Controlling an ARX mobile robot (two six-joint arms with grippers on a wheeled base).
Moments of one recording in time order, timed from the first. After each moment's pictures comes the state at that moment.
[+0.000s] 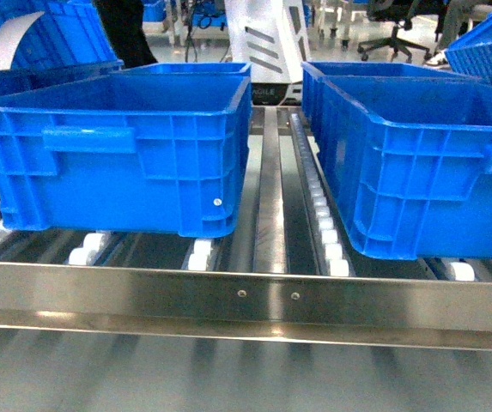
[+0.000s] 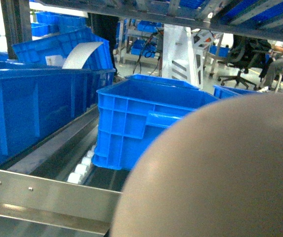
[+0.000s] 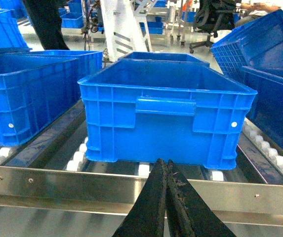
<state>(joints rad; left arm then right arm) 0.00 0.01 0.02 0.00 0.00 -0.01 0.00 0.00 0.01 0.00 0.00 -0.01</state>
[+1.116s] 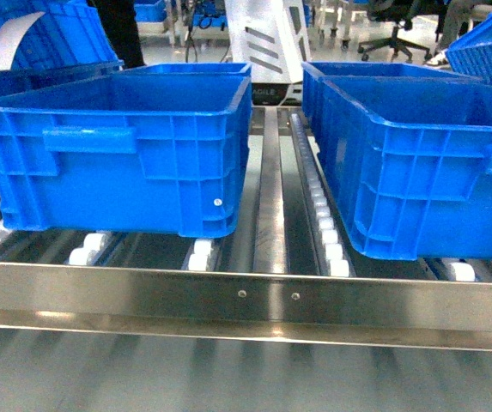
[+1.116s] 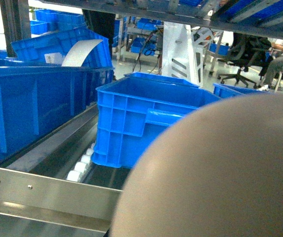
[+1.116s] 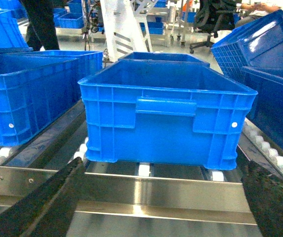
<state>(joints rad) 0.00 0.01 0.02 -0.01 0.00 -0.01 0.00 0.00 0.01 0.00 0.00 -0.01</state>
